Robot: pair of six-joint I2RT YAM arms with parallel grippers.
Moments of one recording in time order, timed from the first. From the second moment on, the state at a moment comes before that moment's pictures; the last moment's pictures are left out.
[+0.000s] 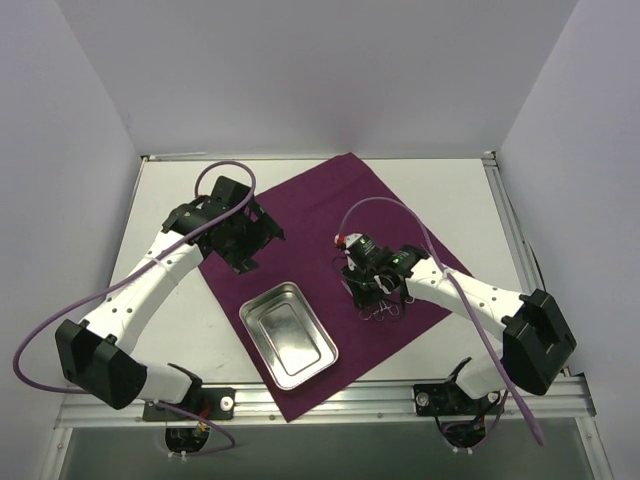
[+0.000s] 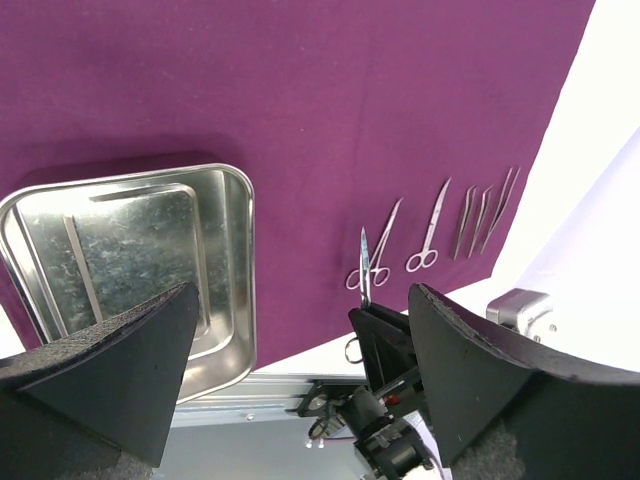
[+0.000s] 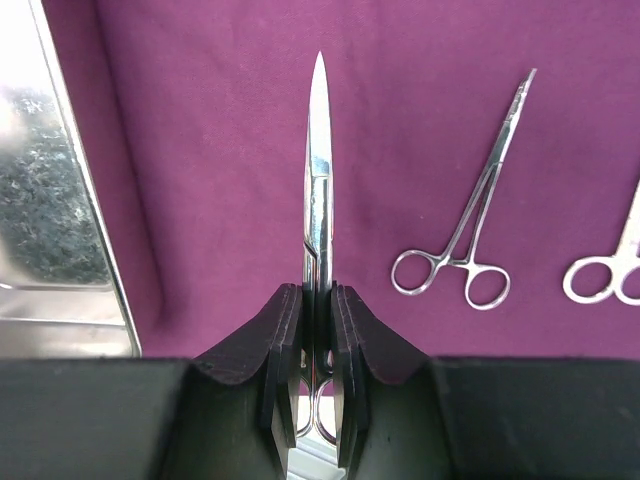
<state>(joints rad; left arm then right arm) -0.50 1.39 1.38 -0.99 -0.02 -1.19 0.77 1.42 0.97 -0.69 0.03 0.29</state>
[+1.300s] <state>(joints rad) -0.46 1.34 1.25 -0.83 0.09 -1.14 0.72 1.60 0.88 -0.56 -0.07 0.32</state>
